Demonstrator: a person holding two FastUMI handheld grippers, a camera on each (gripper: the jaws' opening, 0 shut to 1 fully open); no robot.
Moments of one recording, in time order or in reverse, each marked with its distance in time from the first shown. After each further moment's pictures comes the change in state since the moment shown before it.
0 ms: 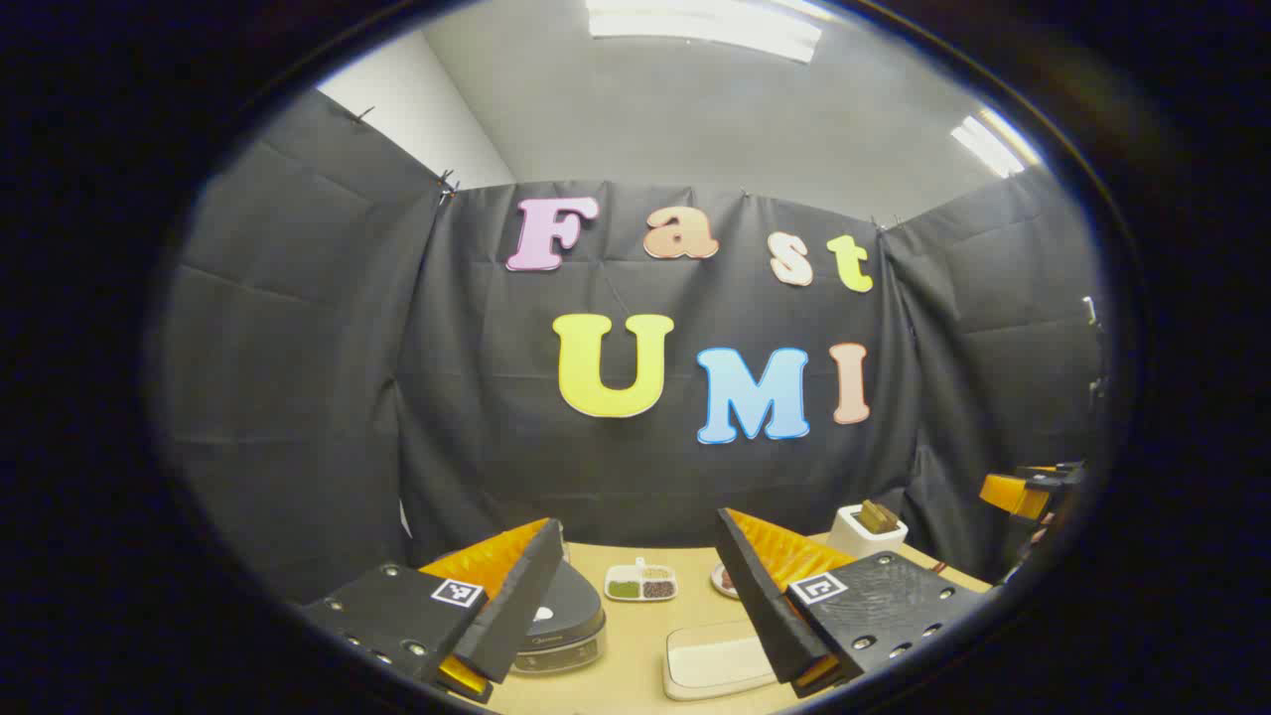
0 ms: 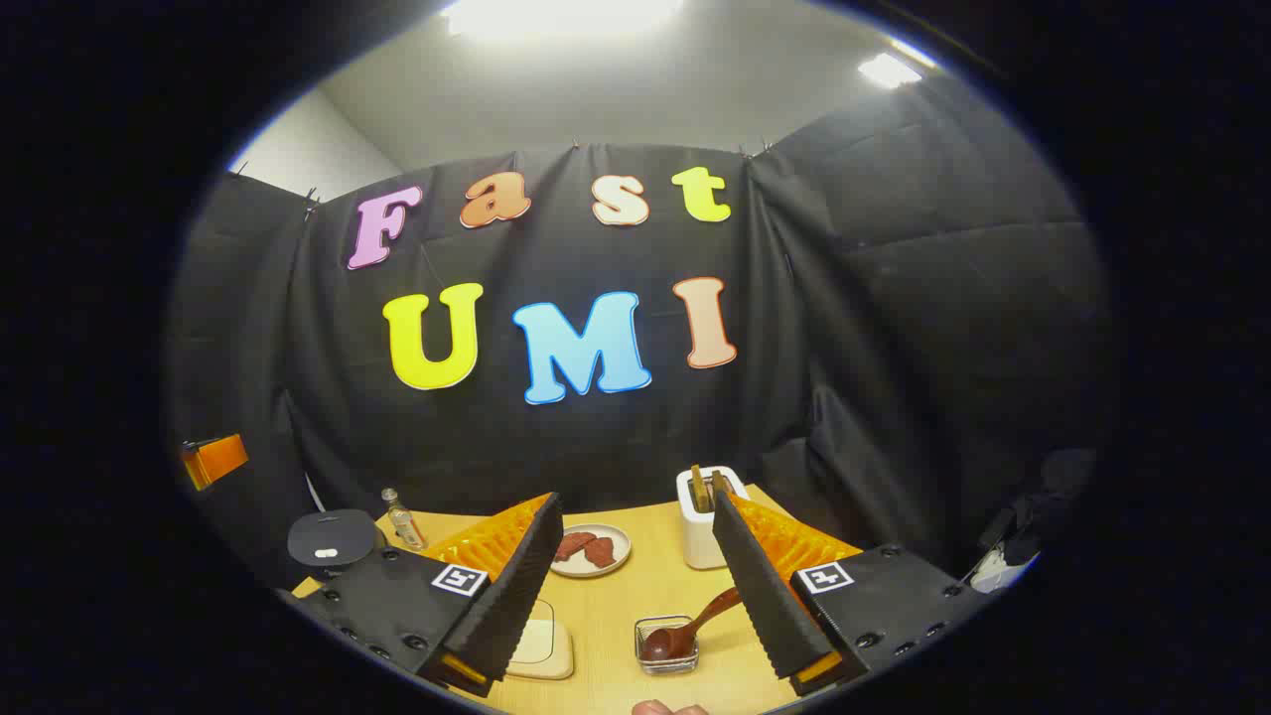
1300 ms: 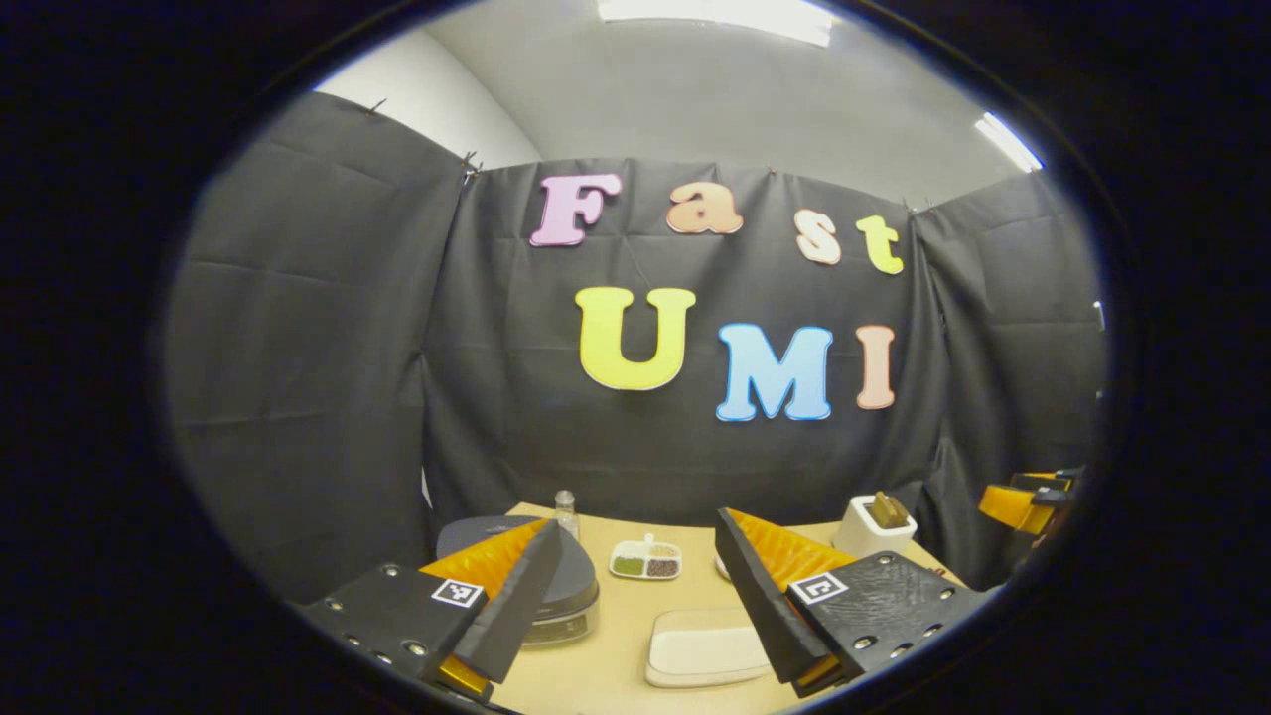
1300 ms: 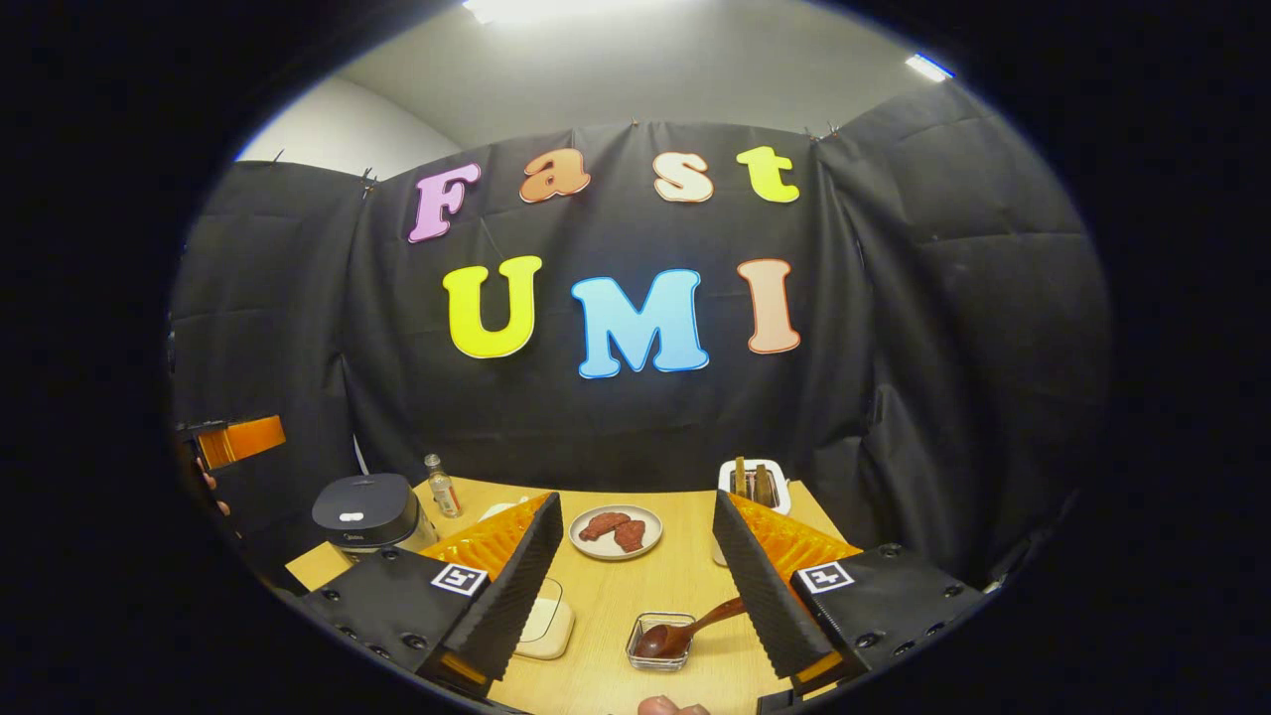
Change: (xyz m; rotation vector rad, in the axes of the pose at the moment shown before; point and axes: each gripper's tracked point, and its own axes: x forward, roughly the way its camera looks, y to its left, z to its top) left arm -0.012 -0.034 -0.017 -0.056 0.099 0.094; right arm 0.013 -0.010 0.000 -0.052 0.074 0.207
